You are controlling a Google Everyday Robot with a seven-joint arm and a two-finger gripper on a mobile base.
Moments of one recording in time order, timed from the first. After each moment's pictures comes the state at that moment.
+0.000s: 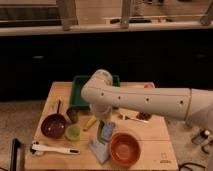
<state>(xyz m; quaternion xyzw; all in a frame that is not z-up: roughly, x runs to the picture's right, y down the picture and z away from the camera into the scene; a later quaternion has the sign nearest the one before) -0.022 0.158 0.696 -0.29 -0.15 -0.49 0.81</state>
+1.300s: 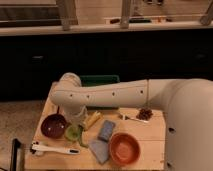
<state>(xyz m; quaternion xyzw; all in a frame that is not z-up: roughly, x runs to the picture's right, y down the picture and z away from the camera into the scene) -0.128 0.179 0.691 -0.29 -0.21 -0.58 0.73</state>
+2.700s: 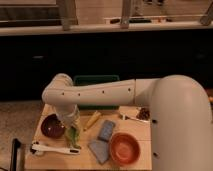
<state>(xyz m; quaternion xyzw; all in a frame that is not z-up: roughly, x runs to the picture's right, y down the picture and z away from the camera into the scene) -0.162 0.189 0.700 -0.30 -0.25 -0.60 0.70</state>
